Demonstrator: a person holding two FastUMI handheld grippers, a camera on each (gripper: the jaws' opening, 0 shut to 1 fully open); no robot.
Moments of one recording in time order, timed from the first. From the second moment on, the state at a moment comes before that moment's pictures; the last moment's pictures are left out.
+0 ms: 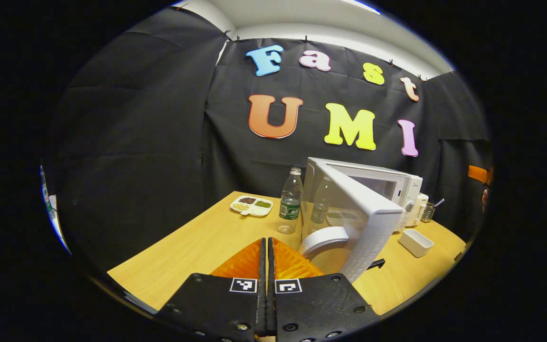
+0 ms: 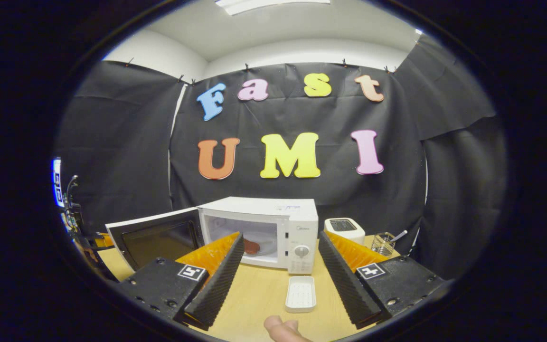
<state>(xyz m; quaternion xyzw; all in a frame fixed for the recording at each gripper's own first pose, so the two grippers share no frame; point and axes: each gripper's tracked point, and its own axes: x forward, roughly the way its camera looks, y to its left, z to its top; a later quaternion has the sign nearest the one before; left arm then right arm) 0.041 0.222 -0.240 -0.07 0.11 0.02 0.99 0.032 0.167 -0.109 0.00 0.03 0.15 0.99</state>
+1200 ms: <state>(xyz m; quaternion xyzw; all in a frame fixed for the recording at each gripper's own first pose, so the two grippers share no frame) 0.089 -0.011 -0.230 -0.04 0.07 -0.17 0.98 0.045 0.112 -0.086 0.02 0.02 0.11 0.99</state>
